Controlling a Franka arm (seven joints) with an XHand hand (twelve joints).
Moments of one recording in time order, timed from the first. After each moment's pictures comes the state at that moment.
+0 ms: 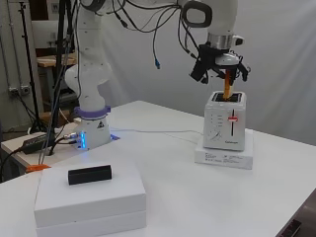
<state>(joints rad) 0.38 0.07 -0.06 -1.85 0.18 1.79 -1.73</state>
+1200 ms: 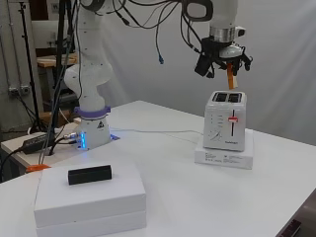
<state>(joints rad) 0.31 0.07 0.01 -1.80 0.26 1.77 -1.84</state>
